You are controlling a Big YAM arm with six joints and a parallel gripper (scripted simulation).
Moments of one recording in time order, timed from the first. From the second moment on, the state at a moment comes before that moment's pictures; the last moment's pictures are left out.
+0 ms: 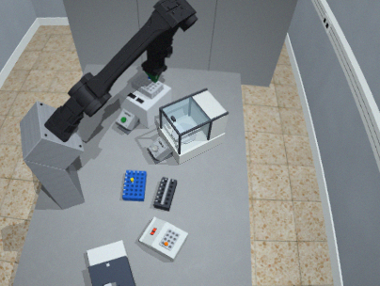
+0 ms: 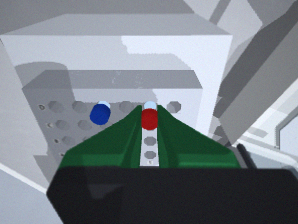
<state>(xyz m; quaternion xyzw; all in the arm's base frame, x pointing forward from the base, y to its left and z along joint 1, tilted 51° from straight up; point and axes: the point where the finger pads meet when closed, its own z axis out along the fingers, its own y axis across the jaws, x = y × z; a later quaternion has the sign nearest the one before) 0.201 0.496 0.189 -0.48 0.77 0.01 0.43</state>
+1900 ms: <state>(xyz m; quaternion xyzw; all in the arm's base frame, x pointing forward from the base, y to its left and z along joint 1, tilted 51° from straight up) 0.203 0.496 0.189 -0.48 0.76 0.01 0.43</state>
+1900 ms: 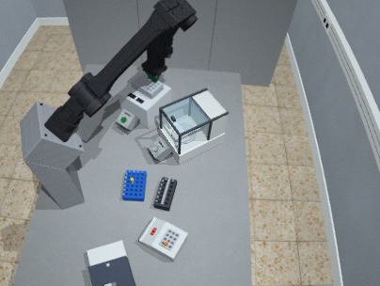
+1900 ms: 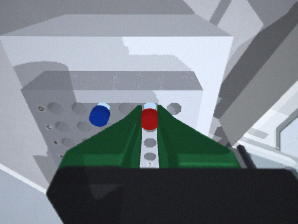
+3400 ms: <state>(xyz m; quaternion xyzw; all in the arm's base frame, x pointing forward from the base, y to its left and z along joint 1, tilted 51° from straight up) 0.205 0.498 0.187 -0.48 0.76 0.01 0.43</state>
